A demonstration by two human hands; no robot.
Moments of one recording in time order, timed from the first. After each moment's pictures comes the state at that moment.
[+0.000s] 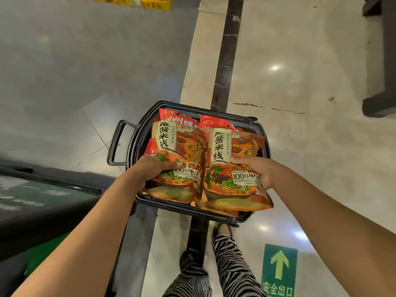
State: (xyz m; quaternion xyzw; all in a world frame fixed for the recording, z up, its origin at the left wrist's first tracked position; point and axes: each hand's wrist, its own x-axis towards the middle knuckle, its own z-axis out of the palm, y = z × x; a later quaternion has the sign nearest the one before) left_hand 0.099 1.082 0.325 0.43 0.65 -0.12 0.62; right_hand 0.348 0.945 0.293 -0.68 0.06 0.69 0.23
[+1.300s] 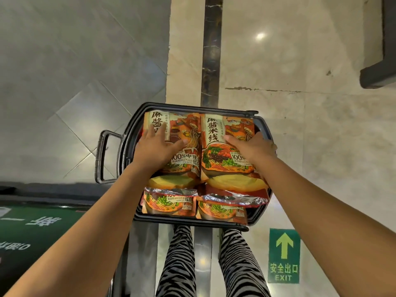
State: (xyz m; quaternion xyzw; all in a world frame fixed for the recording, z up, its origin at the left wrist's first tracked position) left_hand 0.147 1.156 0.250 0.77 0.50 -0.20 0.34; right_hand 0.357 1.006 0.240 -0.90 -0.08 0.42 0.04
